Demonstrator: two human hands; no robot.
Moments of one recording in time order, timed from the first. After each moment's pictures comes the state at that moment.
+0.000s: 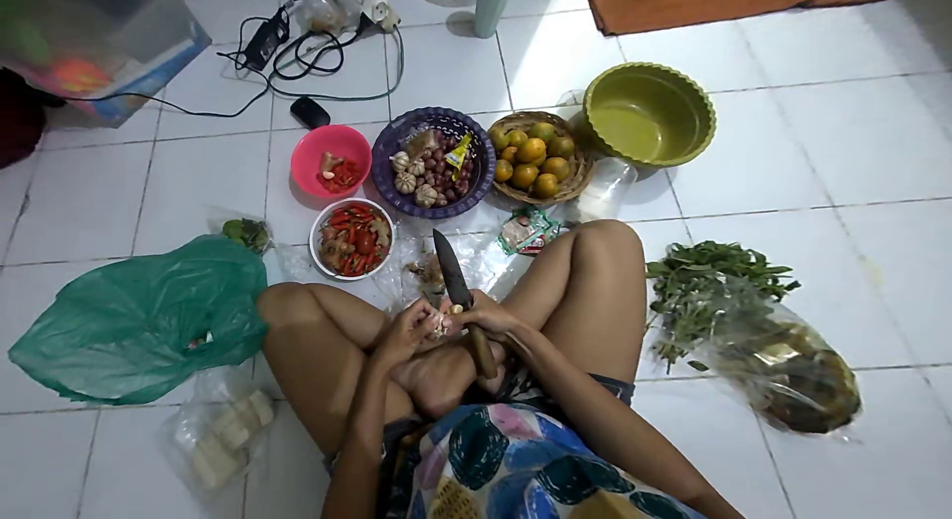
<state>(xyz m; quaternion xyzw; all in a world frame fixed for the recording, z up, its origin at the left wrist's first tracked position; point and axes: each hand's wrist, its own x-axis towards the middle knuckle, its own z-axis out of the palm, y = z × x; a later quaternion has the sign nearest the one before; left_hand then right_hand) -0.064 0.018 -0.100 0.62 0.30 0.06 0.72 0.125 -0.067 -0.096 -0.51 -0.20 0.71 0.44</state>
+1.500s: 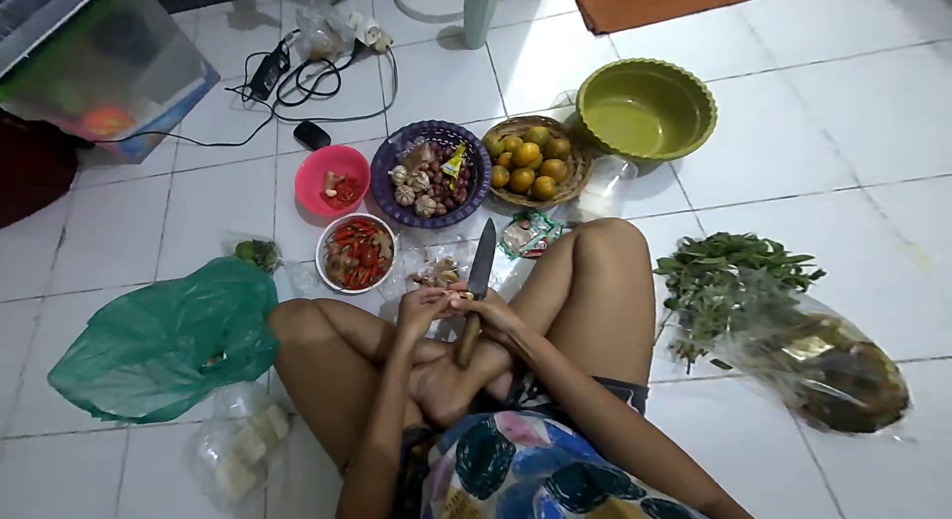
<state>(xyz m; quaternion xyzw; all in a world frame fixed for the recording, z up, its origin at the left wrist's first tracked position) -0.006 0.033 -0.065 0.52 0.50 0.04 0.70 0.118 -0.060 -0.104 -0.54 -0.08 0.60 0.59</state>
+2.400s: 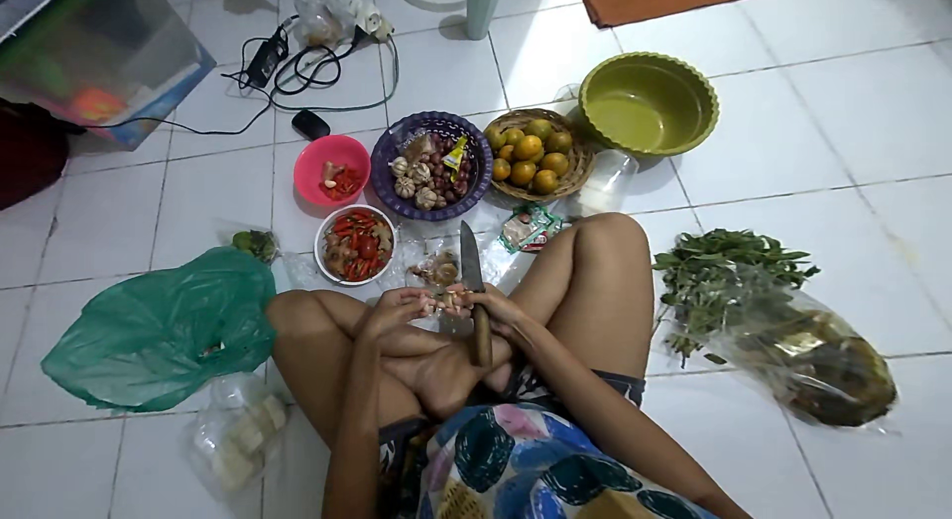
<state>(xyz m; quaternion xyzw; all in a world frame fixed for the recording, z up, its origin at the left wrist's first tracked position) -0.053 0.058 -0.076 0.51 0.41 0.02 0.76 0.125 -0.061 -0.092 -0.50 -0.06 0.68 0.53</state>
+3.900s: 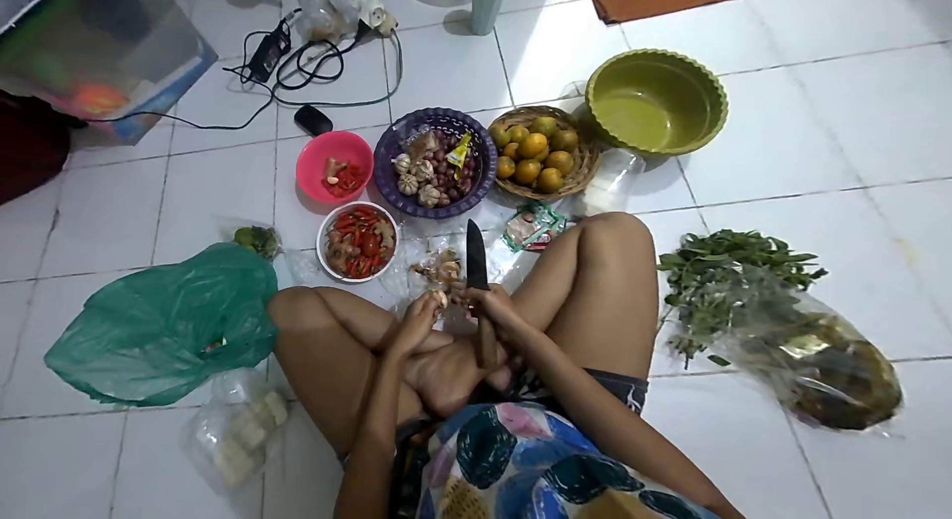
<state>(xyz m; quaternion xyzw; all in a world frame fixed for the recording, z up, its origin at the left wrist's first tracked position) -0.036 0.022 -0.087 0.56 0.41 0.02 0.72 0.112 -0.056 -0.081 -0.63 -0.01 0.59 0.50</state>
